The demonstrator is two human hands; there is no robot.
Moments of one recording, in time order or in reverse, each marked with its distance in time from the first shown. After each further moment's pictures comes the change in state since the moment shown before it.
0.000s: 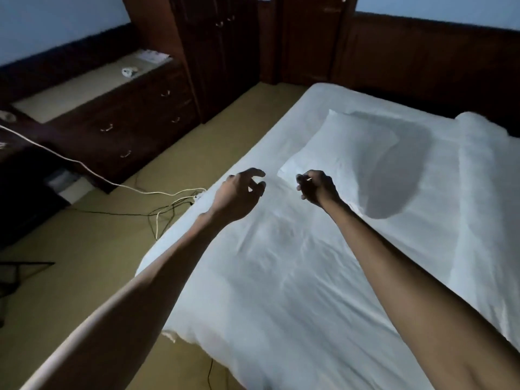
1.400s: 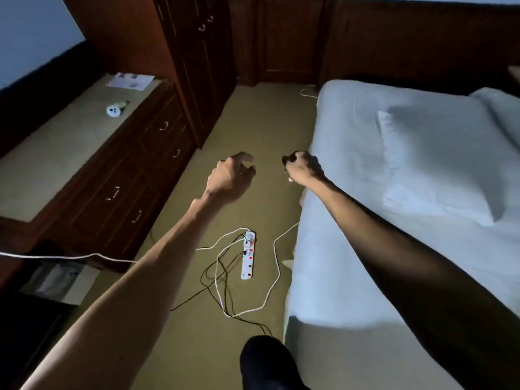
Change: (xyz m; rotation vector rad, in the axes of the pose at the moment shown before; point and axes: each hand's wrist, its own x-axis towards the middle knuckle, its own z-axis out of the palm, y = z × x) left_hand 0.407 -0.511 -0.379 -0.013 -0.196 0.109; right_hand 0.327 -0.508 0.405 0.012 0.264 0.234
